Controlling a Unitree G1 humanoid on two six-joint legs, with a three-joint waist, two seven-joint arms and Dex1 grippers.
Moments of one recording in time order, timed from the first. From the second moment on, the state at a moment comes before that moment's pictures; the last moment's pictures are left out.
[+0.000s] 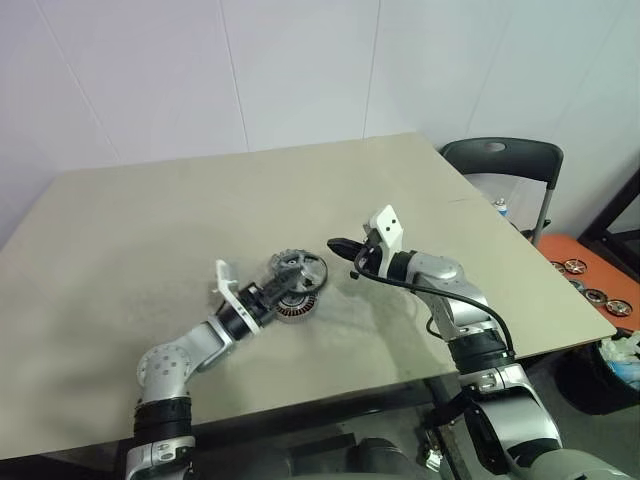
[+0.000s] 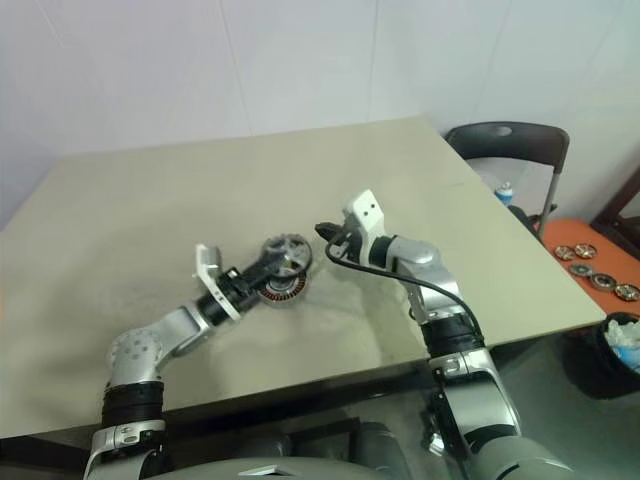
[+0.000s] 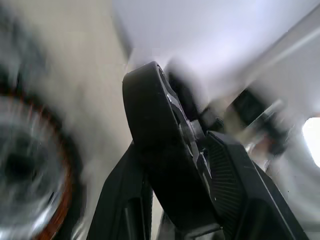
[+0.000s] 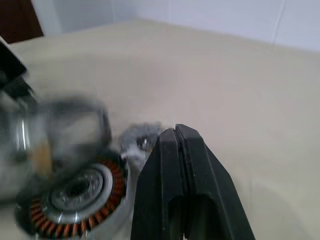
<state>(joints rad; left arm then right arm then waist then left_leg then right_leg) -0.22 0.14 0.24 0.12 -1.18 1.06 -0.42 -0.56 -0.25 0.11 0.29 0.22 0.32 0.80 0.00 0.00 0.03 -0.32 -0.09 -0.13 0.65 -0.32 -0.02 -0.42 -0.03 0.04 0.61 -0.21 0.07</state>
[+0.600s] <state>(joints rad) -0.25 0.16 0.29 0.18 -1.07 1.01 -0.46 -0.52 -0.22 0.14 0.22 0.21 0.34 0.76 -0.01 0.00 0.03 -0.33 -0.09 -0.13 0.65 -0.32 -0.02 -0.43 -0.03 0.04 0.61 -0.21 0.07</state>
